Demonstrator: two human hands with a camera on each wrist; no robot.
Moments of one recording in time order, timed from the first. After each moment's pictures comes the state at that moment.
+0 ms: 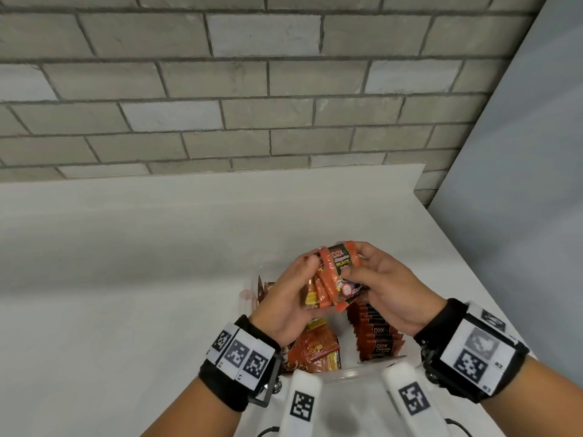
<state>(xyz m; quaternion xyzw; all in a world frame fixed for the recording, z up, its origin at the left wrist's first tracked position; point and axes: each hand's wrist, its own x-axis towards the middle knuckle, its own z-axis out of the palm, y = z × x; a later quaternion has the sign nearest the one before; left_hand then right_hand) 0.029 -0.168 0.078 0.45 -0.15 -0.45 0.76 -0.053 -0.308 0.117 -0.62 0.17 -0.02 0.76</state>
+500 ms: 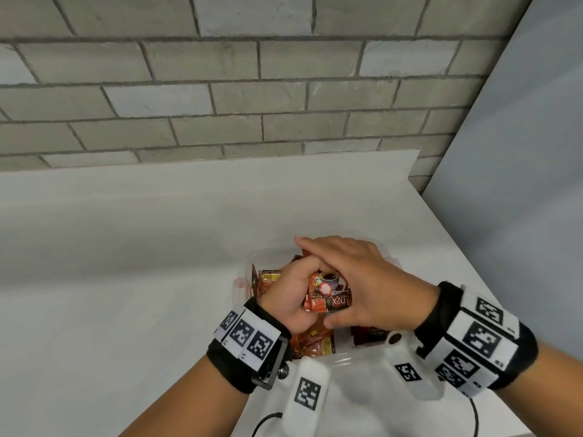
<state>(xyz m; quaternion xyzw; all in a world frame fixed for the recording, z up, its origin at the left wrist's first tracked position) 0.019 -0.183 0.088 0.37 -0.08 -0.53 0.76 -0.062 -0.300 0.137 -0.97 -0.06 0.04 0.23</state>
